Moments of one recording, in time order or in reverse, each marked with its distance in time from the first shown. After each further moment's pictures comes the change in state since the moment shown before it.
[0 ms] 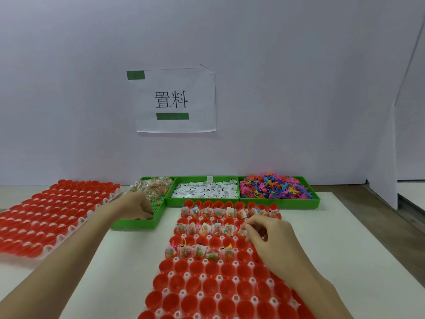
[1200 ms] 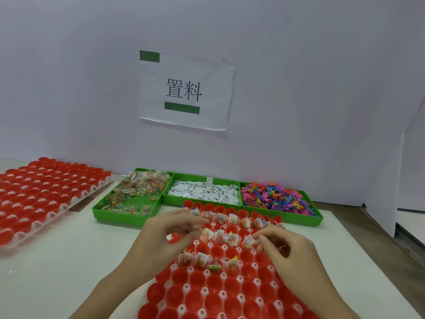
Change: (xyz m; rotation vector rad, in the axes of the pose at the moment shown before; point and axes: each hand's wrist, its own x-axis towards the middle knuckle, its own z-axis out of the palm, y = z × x) left_hand -0.096 0.098 0.061 -0.908 0.498 0.480; right_hand 0.001 0.002 -0.006 -0.002 -0.006 0.021
